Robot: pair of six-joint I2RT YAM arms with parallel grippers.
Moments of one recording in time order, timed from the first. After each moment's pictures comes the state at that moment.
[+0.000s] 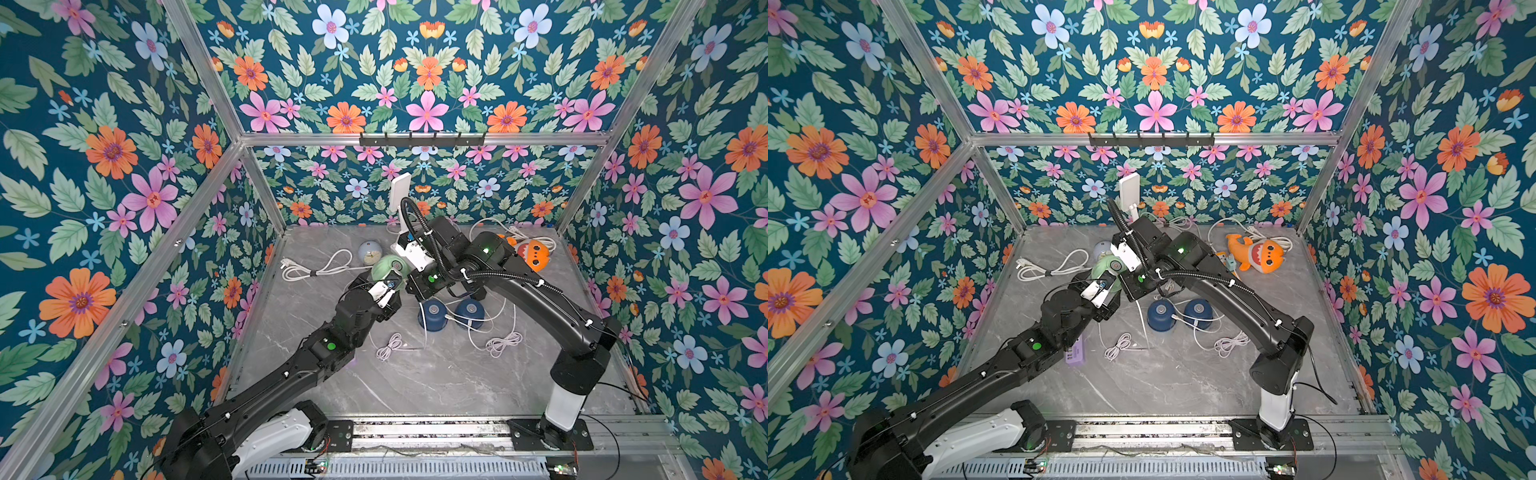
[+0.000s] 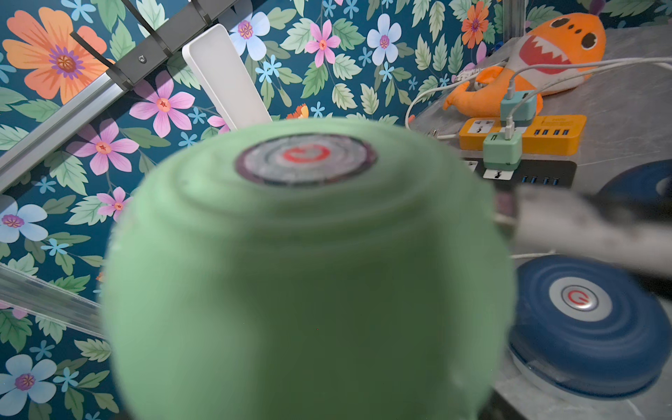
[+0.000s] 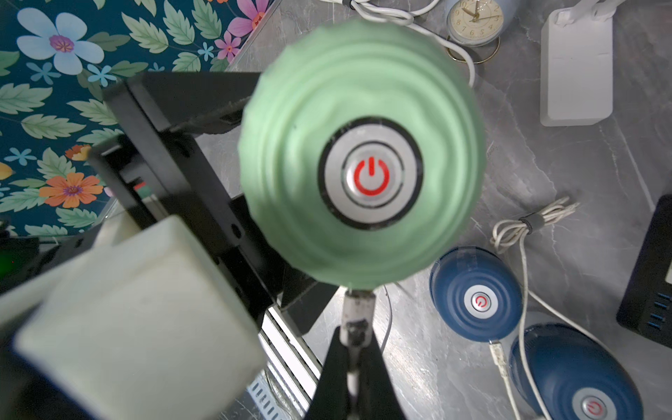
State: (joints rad) left arm -0.79 1.00 0.68 0.08 -0.38 0.41; right arm 0.87 1.82 2.11 -1.24 -0.19 0.23
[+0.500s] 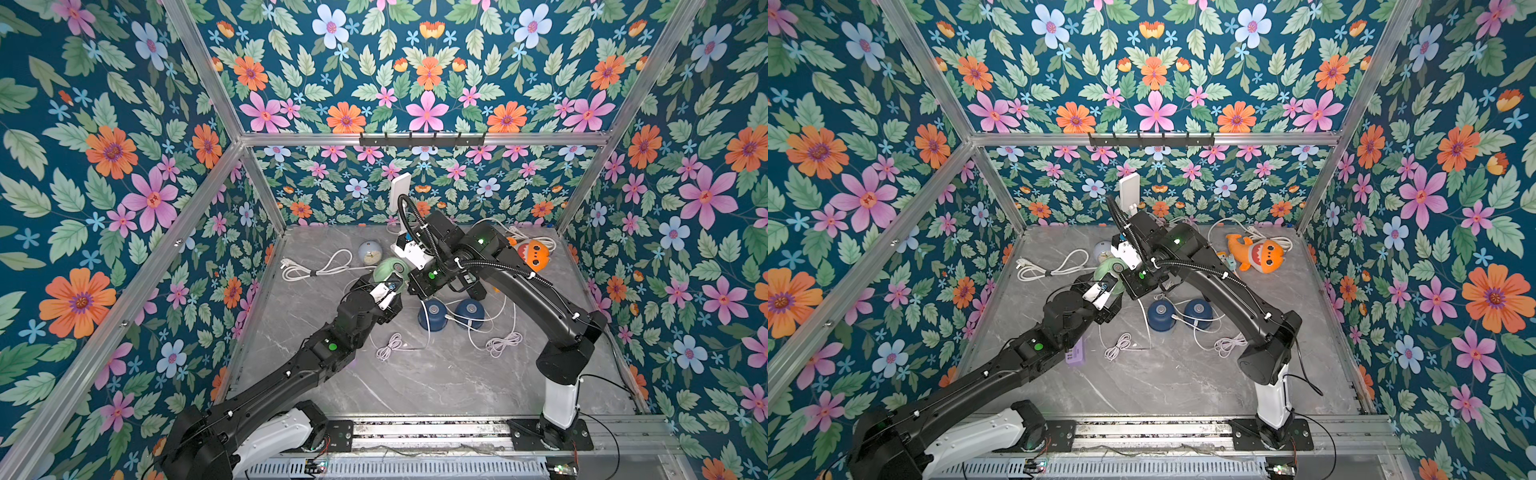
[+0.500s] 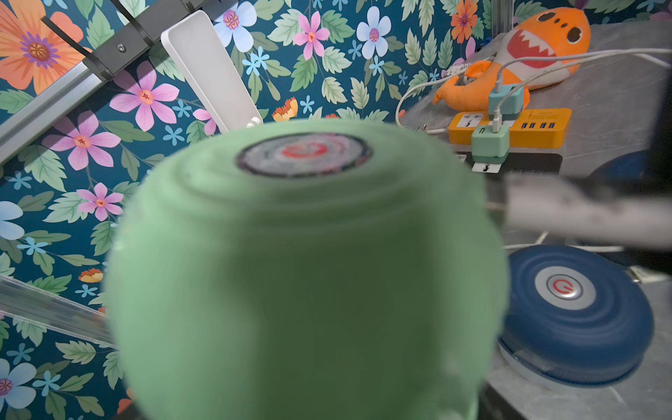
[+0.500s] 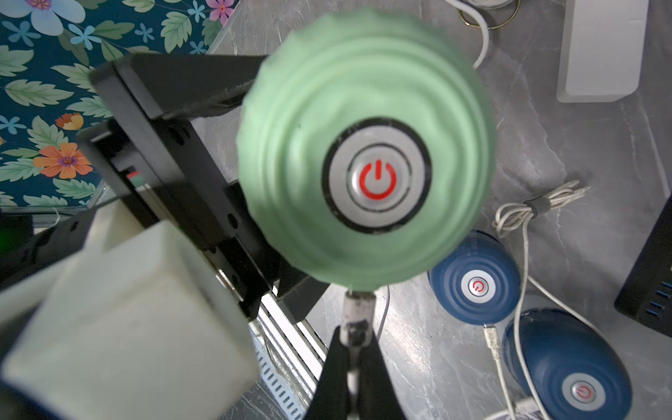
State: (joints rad) left arm -0.79 1.01 0.66 0.08 -0.36 0.40; right arm 0.84 1.91 2.26 -1.38 -0.24 0.19
